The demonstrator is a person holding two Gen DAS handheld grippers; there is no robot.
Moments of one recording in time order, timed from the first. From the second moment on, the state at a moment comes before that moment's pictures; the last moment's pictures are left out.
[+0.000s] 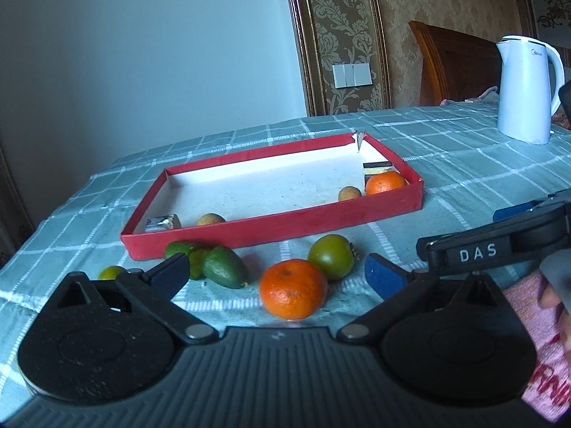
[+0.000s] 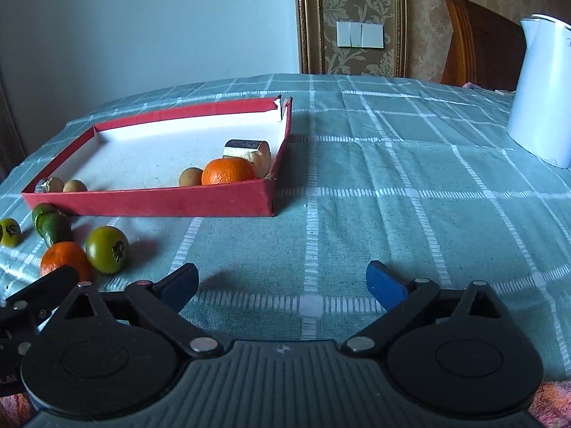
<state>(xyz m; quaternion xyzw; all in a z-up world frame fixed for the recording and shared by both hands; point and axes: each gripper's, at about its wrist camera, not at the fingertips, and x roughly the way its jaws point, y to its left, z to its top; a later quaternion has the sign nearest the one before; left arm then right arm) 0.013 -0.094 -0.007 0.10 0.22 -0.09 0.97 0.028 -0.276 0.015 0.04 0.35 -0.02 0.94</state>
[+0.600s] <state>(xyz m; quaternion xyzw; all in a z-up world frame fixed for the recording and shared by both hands) 0.033 -0.093 -0.022 0.06 0.29 -0.11 0.95 0.028 -0.278 0.015 0.04 0.35 -0.02 0.94</state>
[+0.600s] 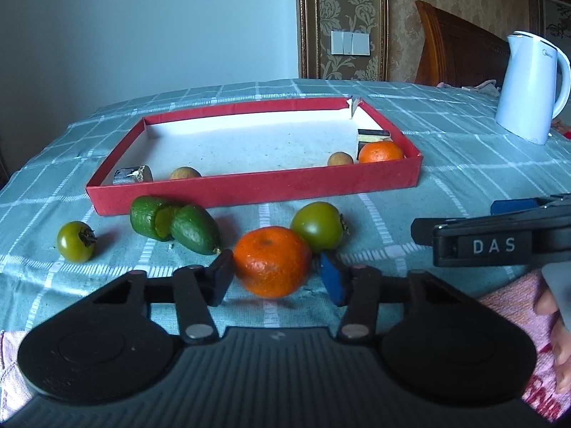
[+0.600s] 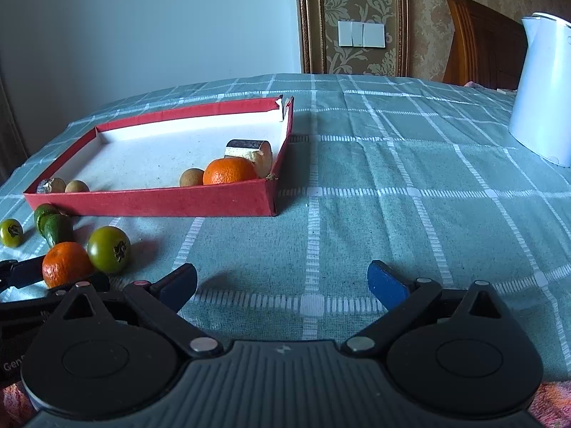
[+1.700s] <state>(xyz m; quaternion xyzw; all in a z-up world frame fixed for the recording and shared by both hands) 0.074 -0.085 0.024 0.05 0.24 -0.08 0.97 0.032 -0.270 0.014 0.01 0.36 -0.02 0.93</state>
